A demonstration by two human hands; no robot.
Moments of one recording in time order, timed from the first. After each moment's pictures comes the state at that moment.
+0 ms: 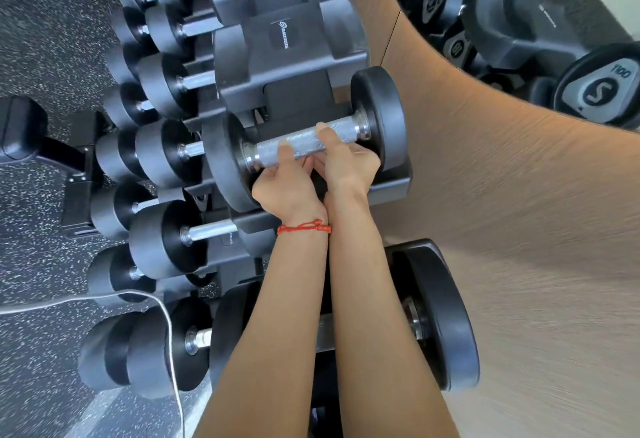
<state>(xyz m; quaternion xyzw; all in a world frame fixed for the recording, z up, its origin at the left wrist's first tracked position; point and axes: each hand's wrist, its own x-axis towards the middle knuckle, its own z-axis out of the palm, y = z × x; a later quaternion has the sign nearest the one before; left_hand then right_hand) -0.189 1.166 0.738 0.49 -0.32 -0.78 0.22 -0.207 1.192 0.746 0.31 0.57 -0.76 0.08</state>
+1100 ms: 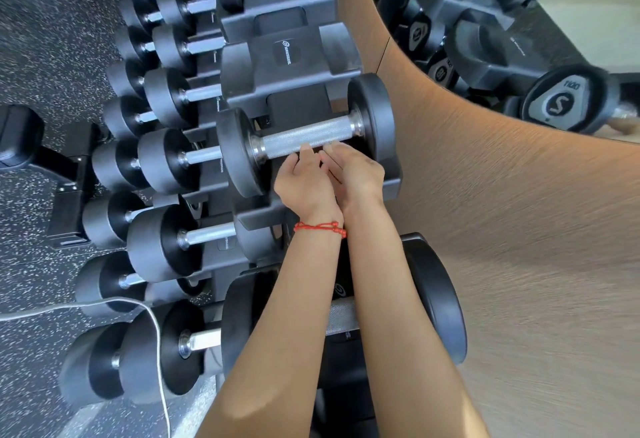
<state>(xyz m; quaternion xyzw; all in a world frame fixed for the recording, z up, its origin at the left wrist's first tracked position) -0.174 1.183 0.754 0.46 -0.38 -0.78 0.19 -0.185 1.215 0.762 0.28 0.52 -0.80 0.13</state>
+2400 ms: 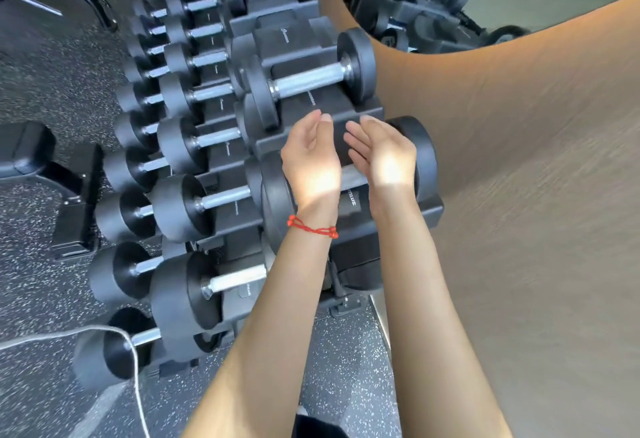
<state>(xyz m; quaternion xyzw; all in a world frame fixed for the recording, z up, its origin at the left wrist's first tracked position) 0.015 1.194 0.793 0.26 -0.53 -0.79 0.18 -0.001 1.255 0.795 0.12 0.62 -0.78 0.01</state>
